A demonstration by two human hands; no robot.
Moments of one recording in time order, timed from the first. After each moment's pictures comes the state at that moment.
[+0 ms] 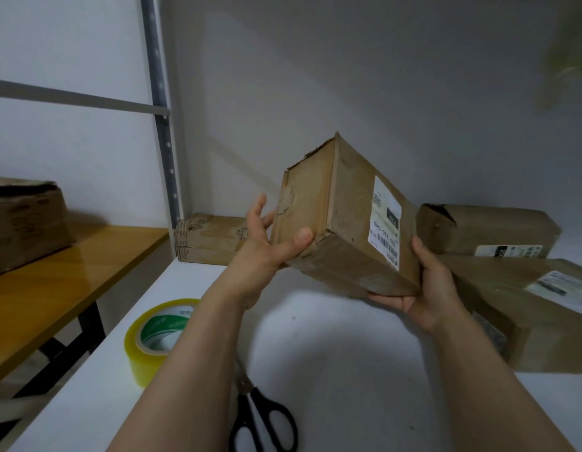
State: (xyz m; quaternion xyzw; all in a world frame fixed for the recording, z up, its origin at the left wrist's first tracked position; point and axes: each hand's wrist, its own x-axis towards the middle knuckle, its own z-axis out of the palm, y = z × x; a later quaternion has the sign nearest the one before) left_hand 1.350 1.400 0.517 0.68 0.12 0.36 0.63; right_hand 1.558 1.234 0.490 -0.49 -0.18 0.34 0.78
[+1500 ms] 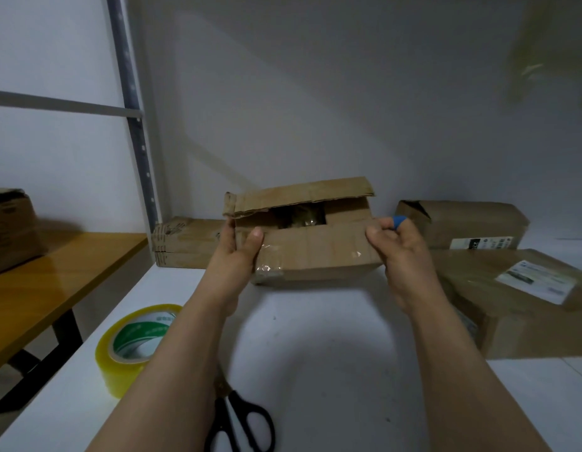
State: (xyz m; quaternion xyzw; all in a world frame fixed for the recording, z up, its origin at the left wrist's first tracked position) left_hand 1.359 1.393 0.510 0.63 0.20 0.43 0.62; right_hand 1.543 1.231 0.517 -0.55 -0.36 0.12 0.74
